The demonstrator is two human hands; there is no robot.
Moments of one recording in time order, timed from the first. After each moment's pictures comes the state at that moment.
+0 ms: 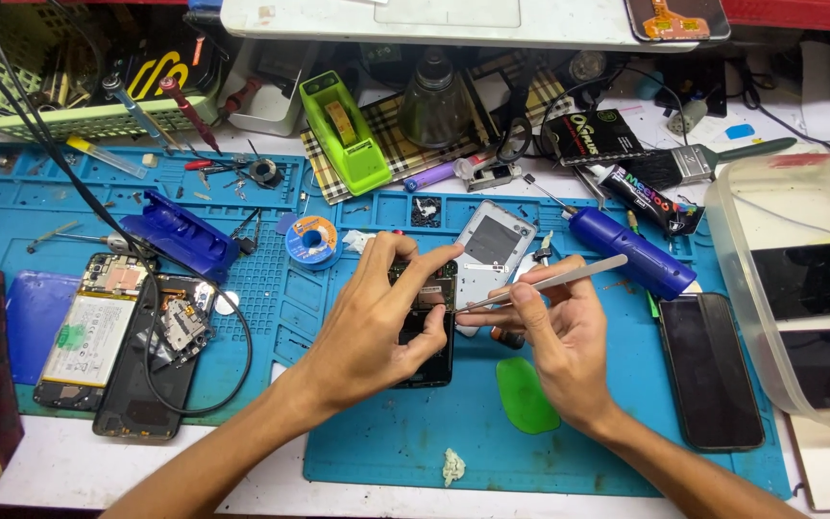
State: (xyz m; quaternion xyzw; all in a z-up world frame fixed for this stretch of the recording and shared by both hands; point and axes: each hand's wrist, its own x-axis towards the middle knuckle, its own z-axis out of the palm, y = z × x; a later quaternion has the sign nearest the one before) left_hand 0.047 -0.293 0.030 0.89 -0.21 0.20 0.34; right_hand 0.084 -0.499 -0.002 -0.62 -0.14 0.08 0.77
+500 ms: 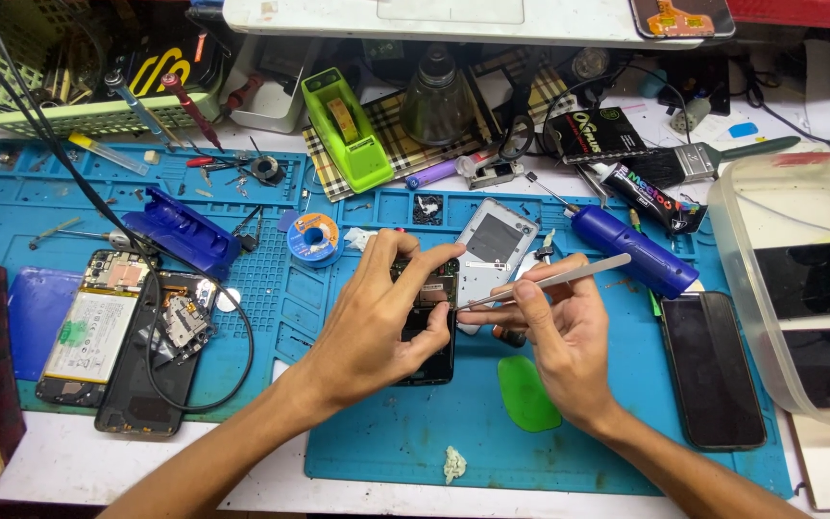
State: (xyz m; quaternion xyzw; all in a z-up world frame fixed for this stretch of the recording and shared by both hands) left_hand 0.047 -0.294 0.028 0.89 -0.20 0.20 0.34; right_hand 0.084 -0.499 -0.003 -0.61 -0.15 0.08 0.77
